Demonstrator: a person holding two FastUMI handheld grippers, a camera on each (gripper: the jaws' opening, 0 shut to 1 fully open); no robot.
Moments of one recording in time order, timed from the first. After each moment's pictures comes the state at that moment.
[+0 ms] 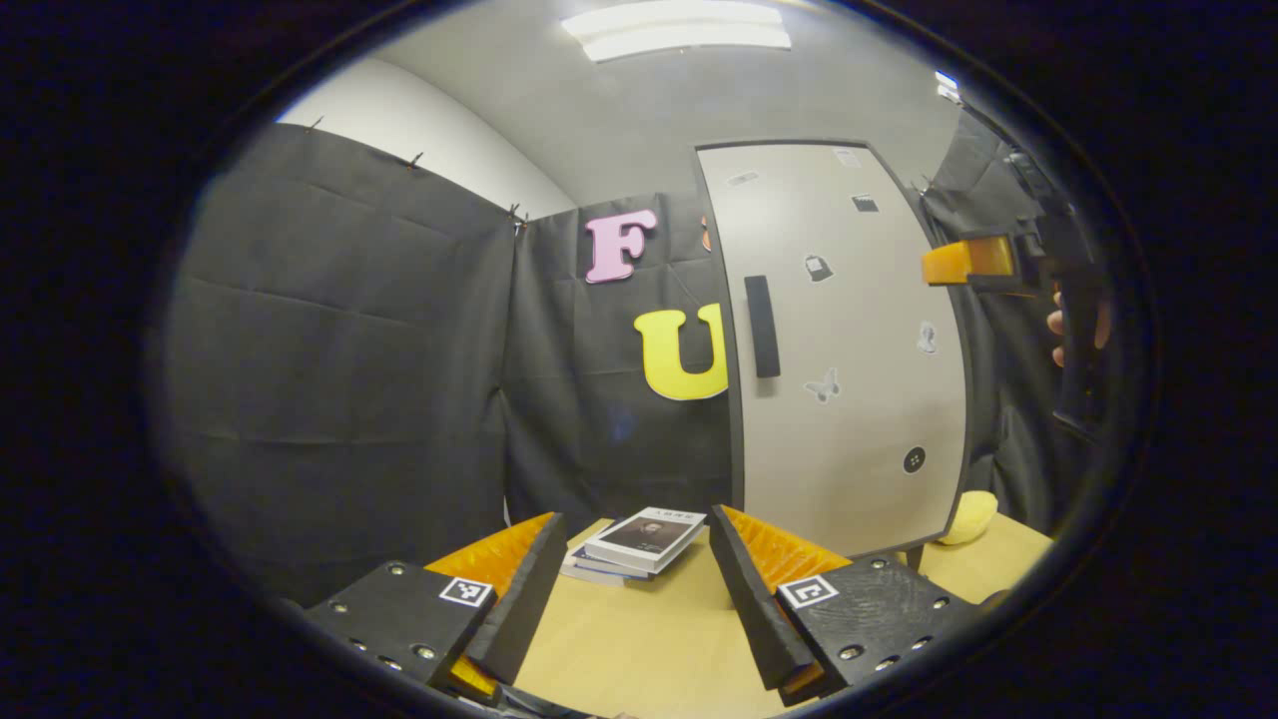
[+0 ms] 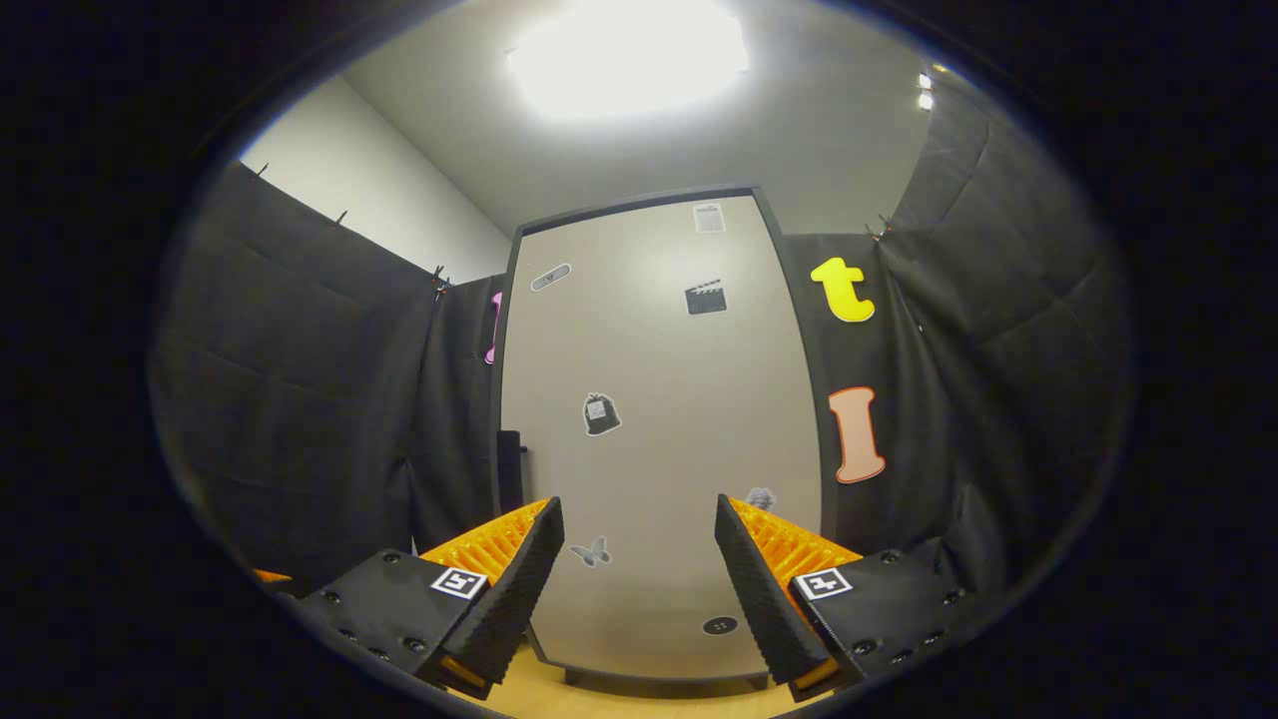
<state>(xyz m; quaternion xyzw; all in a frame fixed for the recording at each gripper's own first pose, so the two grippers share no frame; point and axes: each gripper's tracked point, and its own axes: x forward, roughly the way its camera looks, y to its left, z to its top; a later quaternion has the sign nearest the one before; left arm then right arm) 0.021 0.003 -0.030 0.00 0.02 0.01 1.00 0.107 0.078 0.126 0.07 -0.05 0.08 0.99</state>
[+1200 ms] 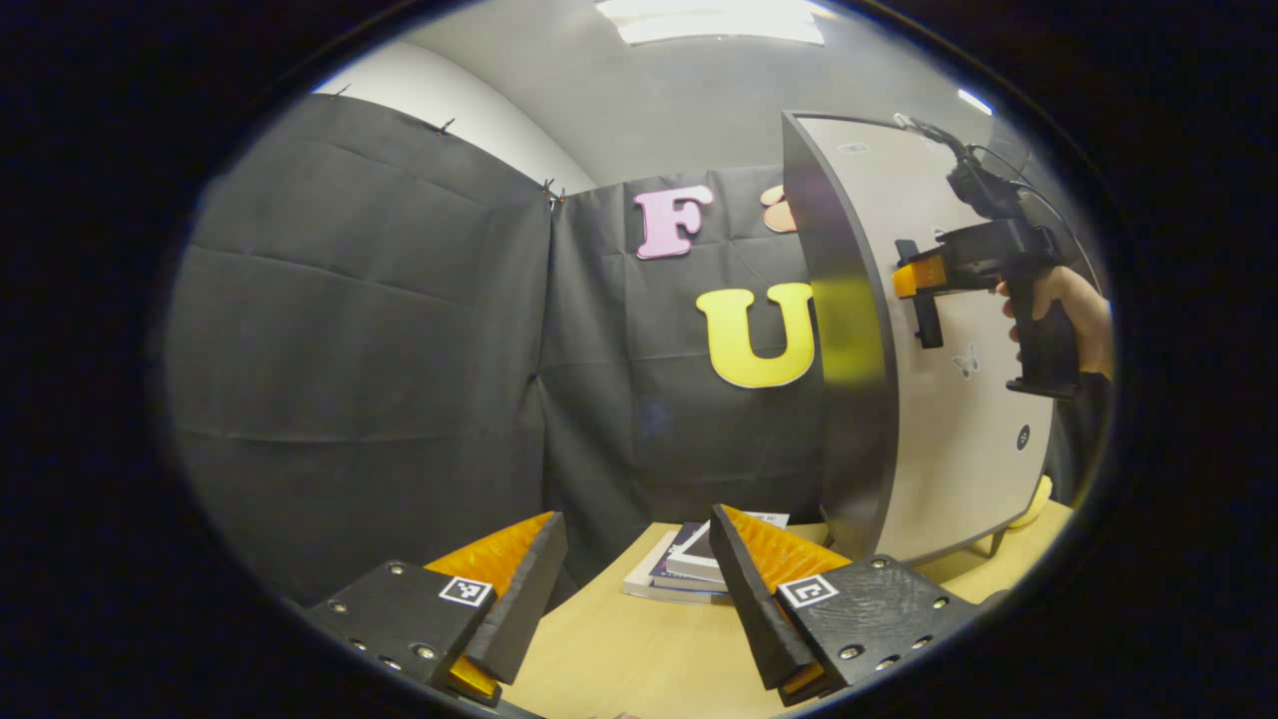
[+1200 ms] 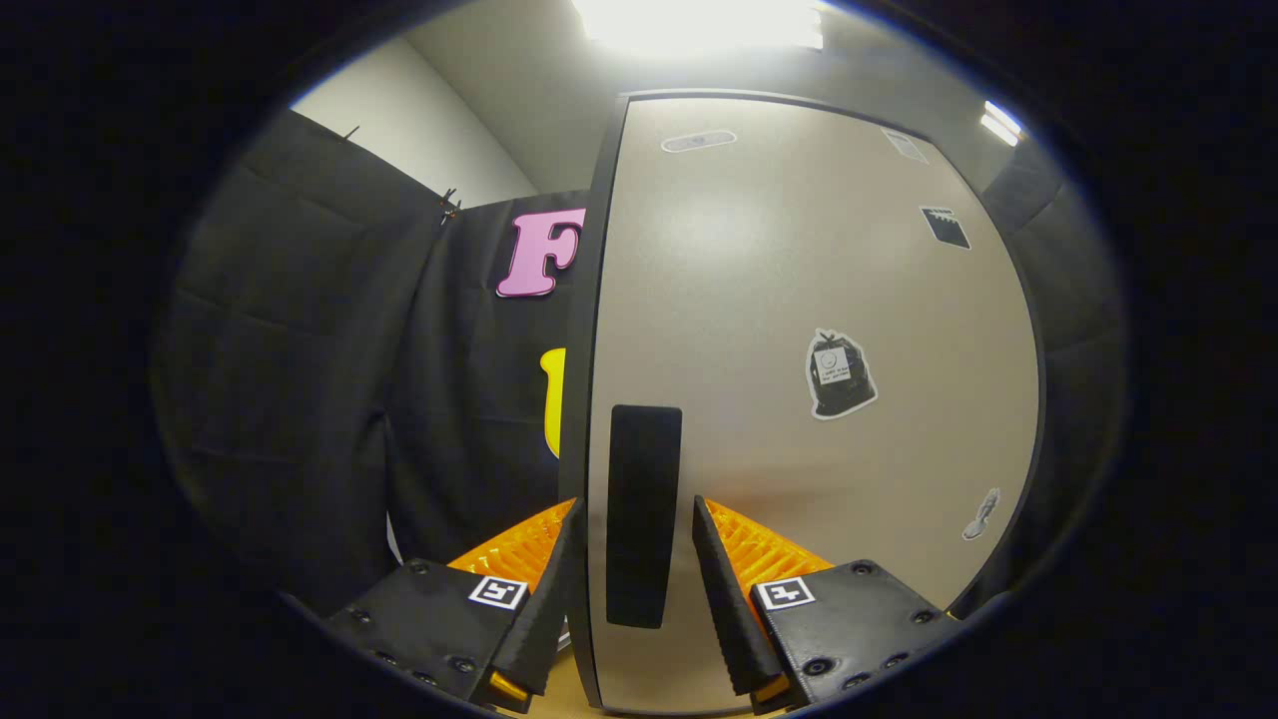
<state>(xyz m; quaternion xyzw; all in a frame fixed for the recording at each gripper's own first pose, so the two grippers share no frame) 0.121 0.150 -0.074 0.00 0.04 0.04 1.00 0.262 0.241 0.094 0.01 0.03 0.06 1.00</state>
